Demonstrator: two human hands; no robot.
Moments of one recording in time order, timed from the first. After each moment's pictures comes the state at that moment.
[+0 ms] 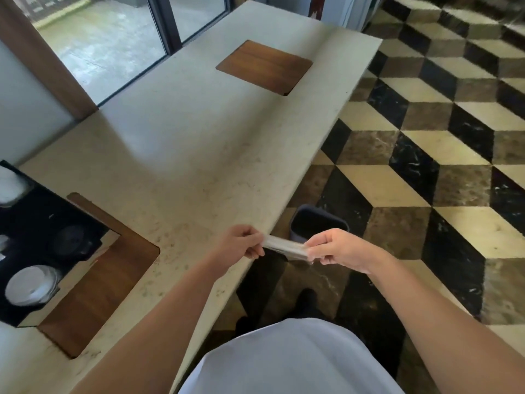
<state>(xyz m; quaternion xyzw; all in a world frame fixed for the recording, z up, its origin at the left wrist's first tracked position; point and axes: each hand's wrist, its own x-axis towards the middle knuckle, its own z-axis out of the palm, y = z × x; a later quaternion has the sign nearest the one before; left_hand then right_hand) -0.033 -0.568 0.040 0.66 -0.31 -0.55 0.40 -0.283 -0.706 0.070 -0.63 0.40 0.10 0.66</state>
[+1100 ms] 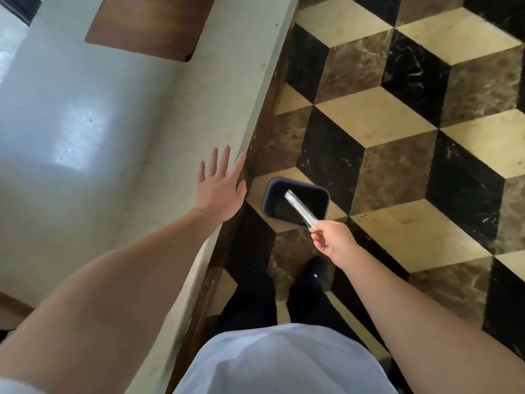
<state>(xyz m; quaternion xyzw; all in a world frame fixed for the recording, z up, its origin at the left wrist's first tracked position) -0.078 -0.883 -0.070 0.76 -0.65 -0.05 -0.08 -0.362 -0.881 -0.115 -0.12 0.72 -0.12 0.67</state>
